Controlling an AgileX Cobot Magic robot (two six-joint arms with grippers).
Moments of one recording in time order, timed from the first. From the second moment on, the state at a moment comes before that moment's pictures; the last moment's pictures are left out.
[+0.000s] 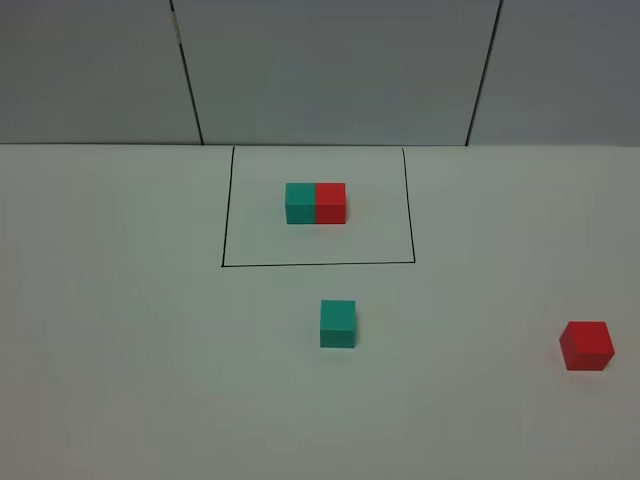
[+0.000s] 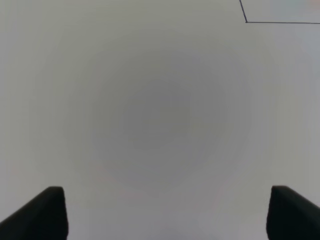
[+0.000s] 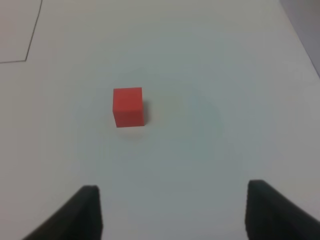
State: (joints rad) left arm -0.03 0.00 -0.46 -0.05 1.06 -0.01; right arm 0.02 0.04 -0.50 -0.12 1.06 0.11
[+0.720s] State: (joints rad) left arm -0.03 0.00 -0.46 -0.06 1.06 -0.02; right arm 0.02 0.04 -0.50 -0.12 1.06 0.11
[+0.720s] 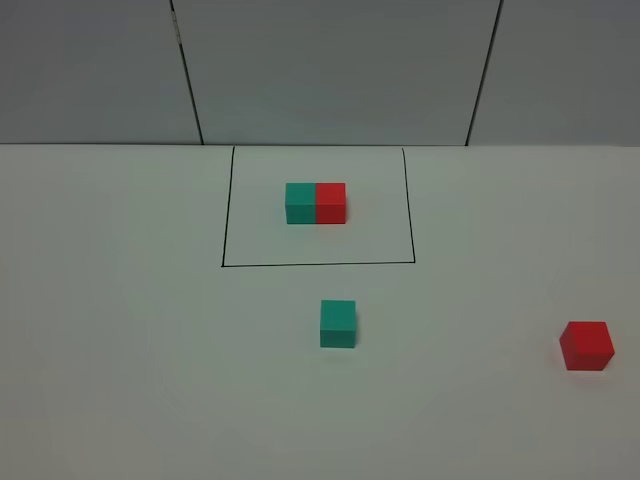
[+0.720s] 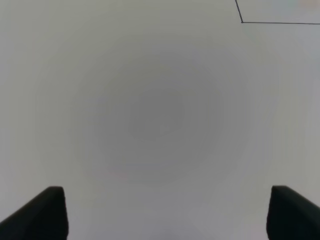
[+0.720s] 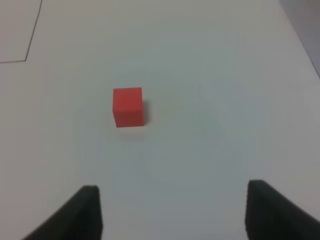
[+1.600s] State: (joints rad) left arm -0.03 0.00 -0.46 -0.06 1.06 -0.02; right arm 0.02 0.04 -0.50 -0.12 1.06 0.11
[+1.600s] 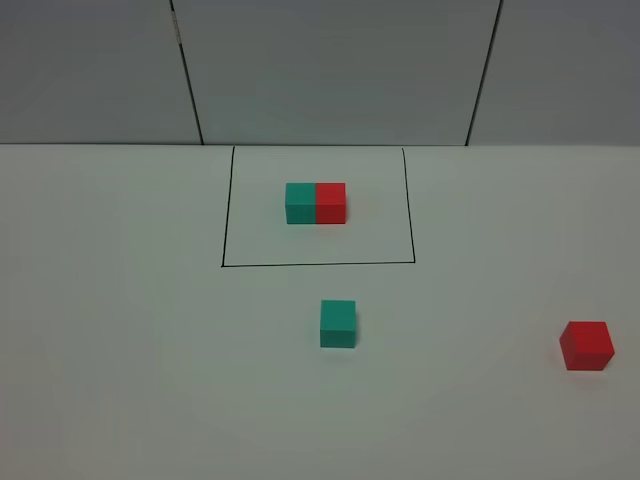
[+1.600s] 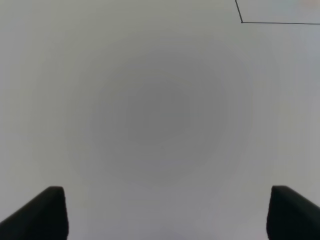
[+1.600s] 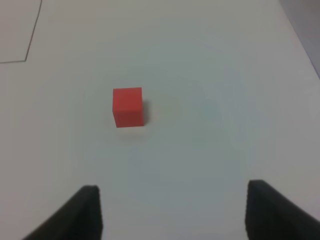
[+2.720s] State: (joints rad) left arm -0.03 0.00 -0.46 -0.06 1.06 -0.02; right arm 0.02 0.39 -0.61 -0.17 0.99 0.10
